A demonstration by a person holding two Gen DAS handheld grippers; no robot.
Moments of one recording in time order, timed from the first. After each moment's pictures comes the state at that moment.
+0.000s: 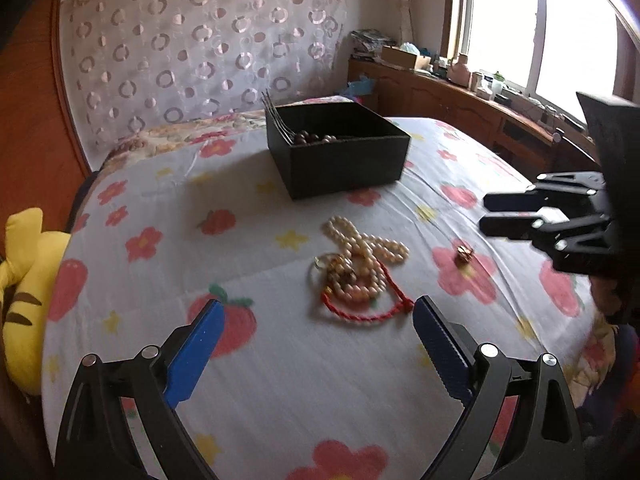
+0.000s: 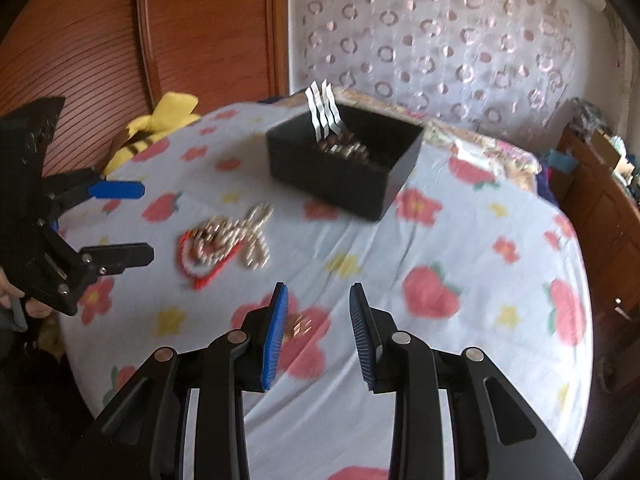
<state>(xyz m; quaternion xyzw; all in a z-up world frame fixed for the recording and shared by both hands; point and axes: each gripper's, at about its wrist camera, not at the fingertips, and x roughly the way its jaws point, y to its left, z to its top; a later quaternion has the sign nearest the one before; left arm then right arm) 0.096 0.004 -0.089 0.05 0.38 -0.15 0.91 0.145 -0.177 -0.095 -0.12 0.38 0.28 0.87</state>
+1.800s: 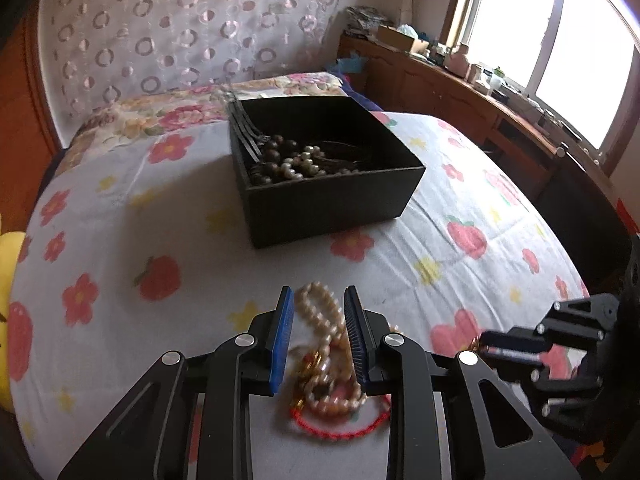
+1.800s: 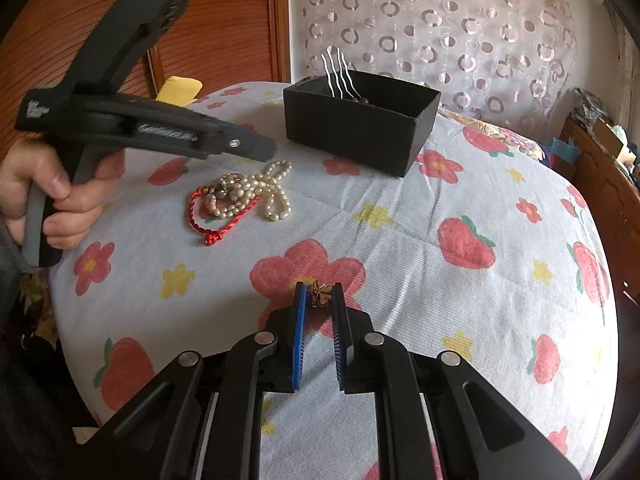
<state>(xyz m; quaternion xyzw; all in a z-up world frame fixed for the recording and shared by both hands) 0.188 -0.027 -0.091 0.01 0.44 -0.19 0.88 0.123 -0.176 -0.120 -0.11 0.39 0.27 0.87</state>
